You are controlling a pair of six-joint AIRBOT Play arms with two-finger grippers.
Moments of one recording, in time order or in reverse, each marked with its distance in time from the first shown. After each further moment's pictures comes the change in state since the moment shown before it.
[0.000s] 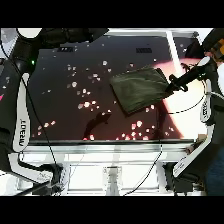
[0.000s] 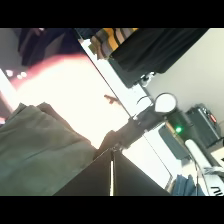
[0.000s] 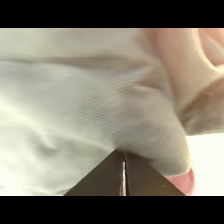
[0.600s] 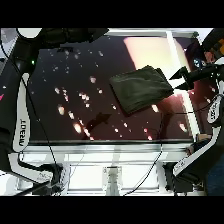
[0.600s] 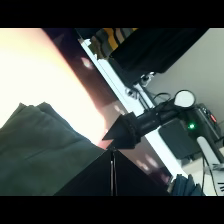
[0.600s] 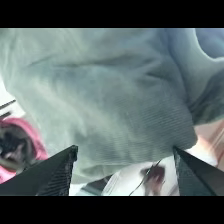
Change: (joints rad) left arm 0.000 0.000 0.000 0.000 0.000 0.000; right arm -0.100 0.004 -0.018 0.178 0.032 0.056
